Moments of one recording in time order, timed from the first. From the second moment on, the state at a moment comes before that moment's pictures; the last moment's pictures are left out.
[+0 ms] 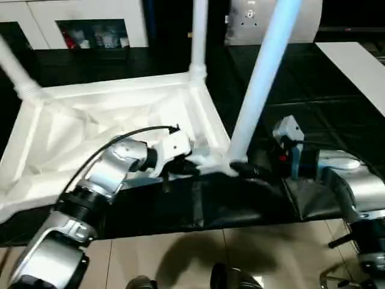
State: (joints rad) left arm -0.66 0.42 -0.37 0.42 0.02 0.18 -1.23; right arm -0.45 -0.55 0.08 0.20 0.27 0.39 1.24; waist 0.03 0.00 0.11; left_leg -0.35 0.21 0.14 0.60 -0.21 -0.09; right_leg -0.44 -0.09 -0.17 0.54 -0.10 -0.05
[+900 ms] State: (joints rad) left arm -0.65 0.48 -0.41 0.43 -0.01 0.07 -1.42; right arm -0.51 -0.59 0.17 0.29 0.31 0.35 1.50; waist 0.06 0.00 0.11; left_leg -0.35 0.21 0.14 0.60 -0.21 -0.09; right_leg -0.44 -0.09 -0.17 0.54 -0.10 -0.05
